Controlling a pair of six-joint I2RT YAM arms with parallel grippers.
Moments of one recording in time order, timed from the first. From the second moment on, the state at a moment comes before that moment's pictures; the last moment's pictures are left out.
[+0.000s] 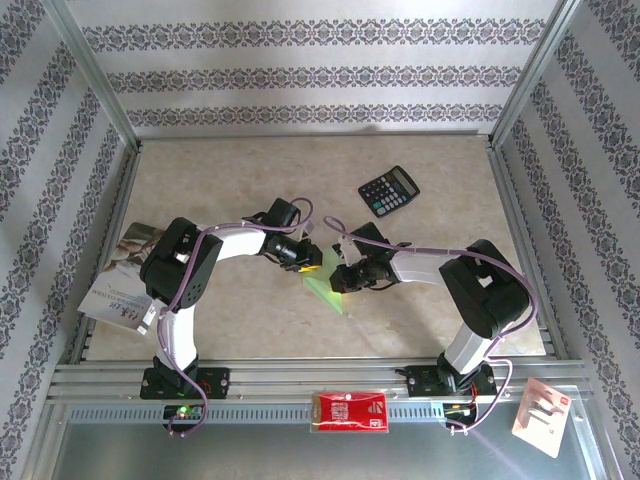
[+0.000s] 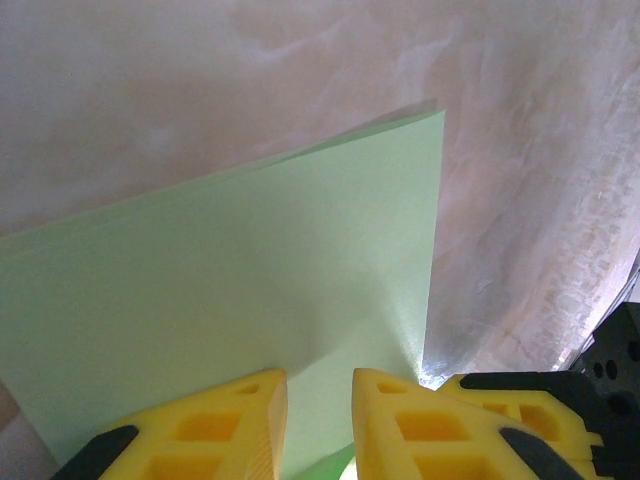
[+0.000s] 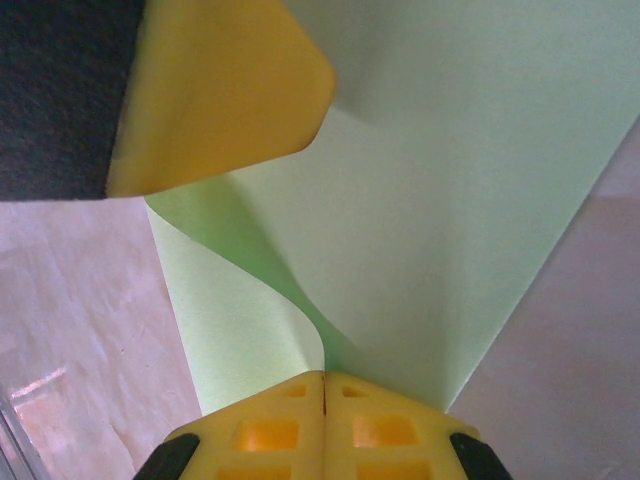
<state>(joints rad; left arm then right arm) -0.50 1.96 1.11 -0.27 0.63 -0.63 0.58 1.69 0.76 -0.16 -0.54 0.37</state>
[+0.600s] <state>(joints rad) -0.50 1.96 1.12 -0.28 0.63 -0.63 0.58 1.70 0.77 -0.17 -0.54 0.37</state>
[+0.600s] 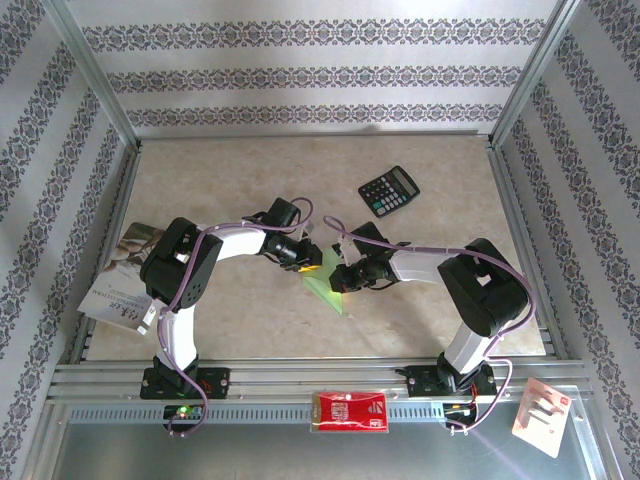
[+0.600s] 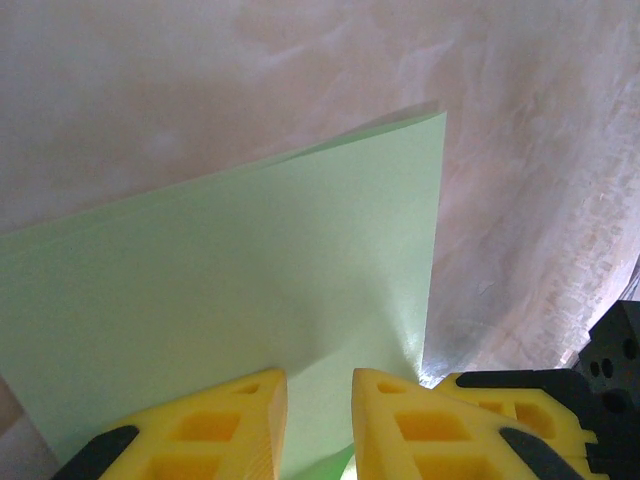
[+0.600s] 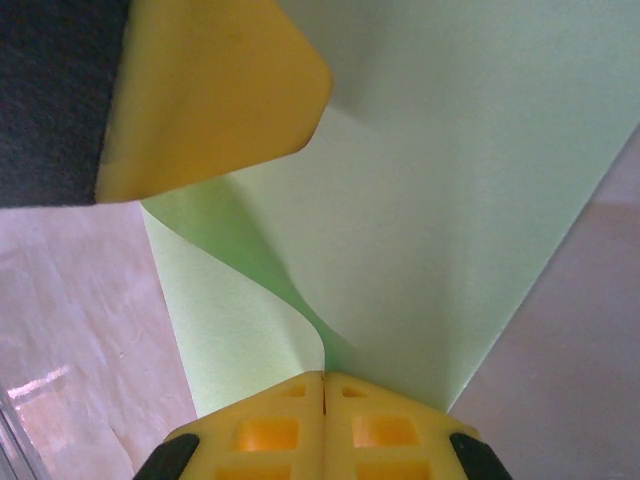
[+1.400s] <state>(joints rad) -0.50 1.96 1.12 -0.28 0.63 -0.62 0.58 1.71 0.78 -0.18 -0.55 0.37</state>
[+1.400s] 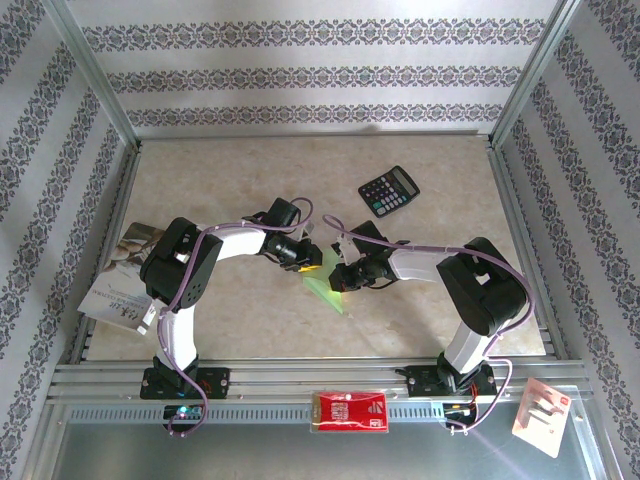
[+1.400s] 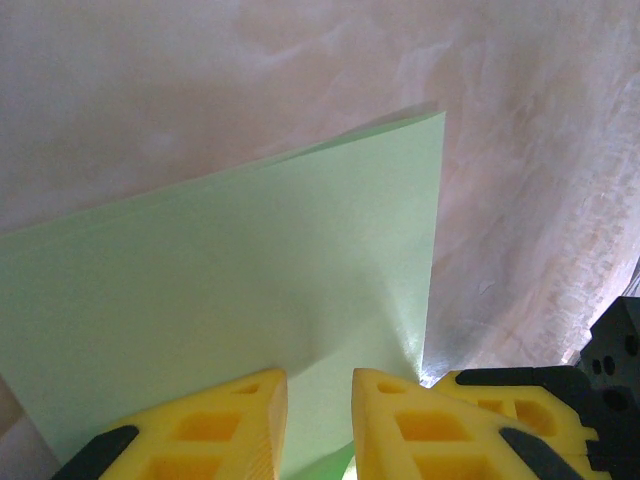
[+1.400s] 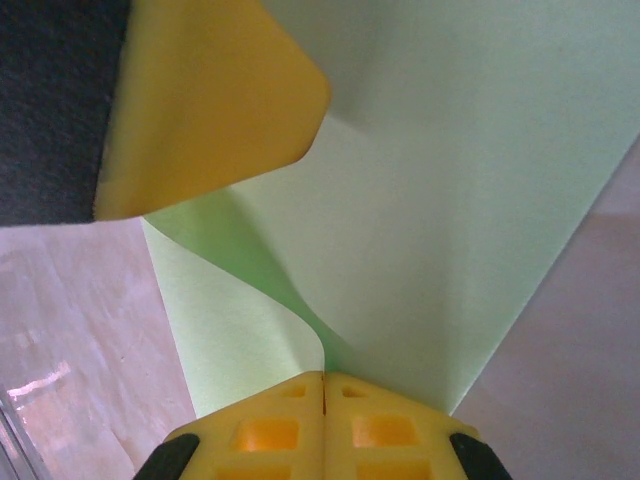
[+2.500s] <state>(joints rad) -0.48 1.95 1.22 -0.37 0.53 -0.61 0.58 1.70 0.74 -0.11 -0.55 0.39</state>
